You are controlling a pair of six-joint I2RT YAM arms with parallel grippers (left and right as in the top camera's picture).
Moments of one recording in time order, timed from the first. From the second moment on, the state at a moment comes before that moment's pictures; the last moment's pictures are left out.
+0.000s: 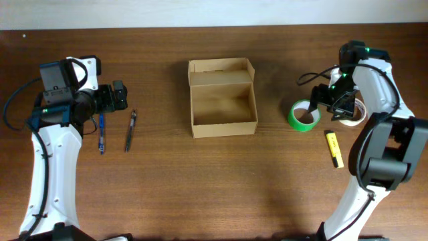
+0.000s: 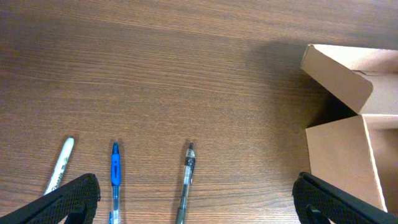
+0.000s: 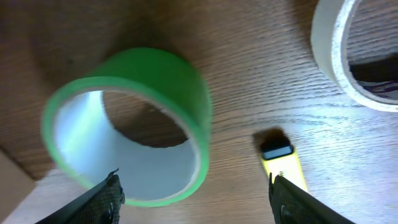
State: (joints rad) left arm 0.21 1.47 1.25 -0.67 0.21 0.05; right arm -0.18 2.12 1.74 -1.28 -0.10 0.13
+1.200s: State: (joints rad) left arm 0.21 1.47 1.25 -0.67 0.21 0.05; right arm -0.03 2.03 1.99 -1.41 -0.12 0.12
